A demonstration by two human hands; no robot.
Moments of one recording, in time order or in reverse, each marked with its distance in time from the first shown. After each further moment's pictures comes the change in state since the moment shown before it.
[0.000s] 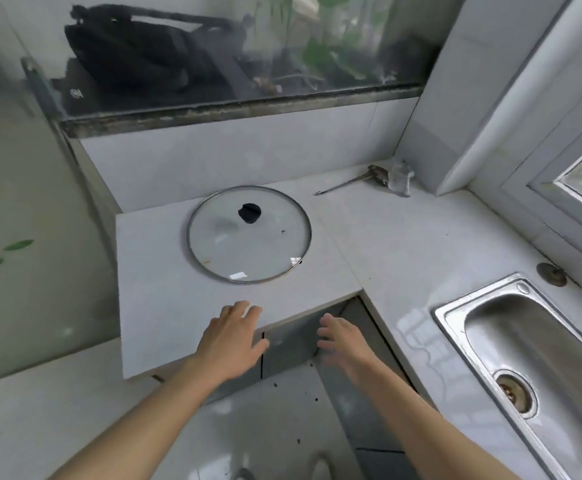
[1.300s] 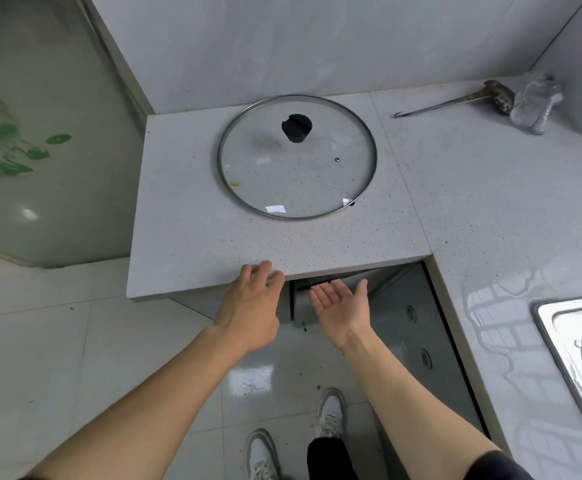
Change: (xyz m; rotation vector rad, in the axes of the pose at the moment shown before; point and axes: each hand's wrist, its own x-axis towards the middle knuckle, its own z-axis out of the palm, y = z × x) left_hand 0.031 -0.006 0.102 0.118 0.037 -0.133; right_hand 0.126 0.068 0.053 1.016 -0.096 0.294
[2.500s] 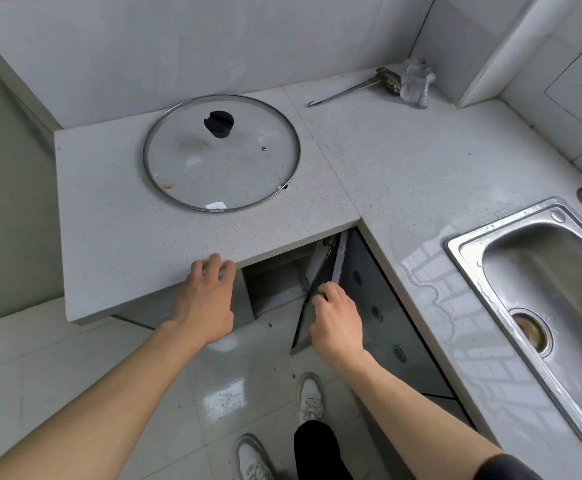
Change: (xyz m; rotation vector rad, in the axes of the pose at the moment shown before) left_hand -0.003 -0.005 0.008 0.139 -0.034 0.071; right_hand -0.079 -0.003 -0.078 -2.230 0.263 -0.896
